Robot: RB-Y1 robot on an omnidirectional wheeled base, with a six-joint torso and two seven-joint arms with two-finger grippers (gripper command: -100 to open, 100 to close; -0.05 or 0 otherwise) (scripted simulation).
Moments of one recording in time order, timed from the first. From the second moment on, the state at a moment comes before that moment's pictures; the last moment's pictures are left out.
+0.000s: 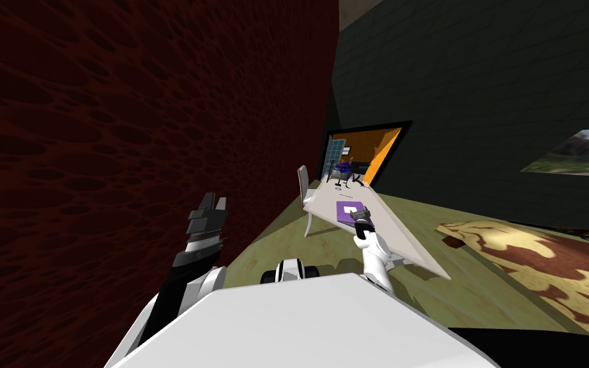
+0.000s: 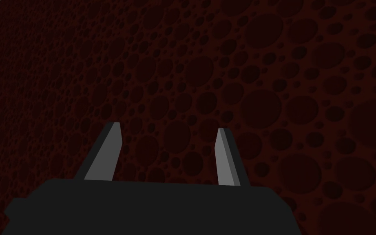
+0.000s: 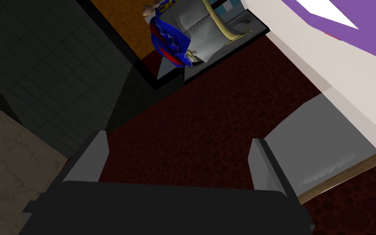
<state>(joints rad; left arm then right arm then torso) 0.54 -0.01 0.07 -2.36 -0.06 -0.45 0.02 -0.19 -0.12 -0.84 -1.28 1.13 -0.19 1.41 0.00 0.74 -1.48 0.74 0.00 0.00</state>
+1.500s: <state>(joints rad) 0.54 -0.01 0.07 -2.36 -0.06 -0.45 0.02 -0.06 -0.03 -0.93 -1.42 1.24 -0.37 1.68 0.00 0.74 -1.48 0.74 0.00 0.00</state>
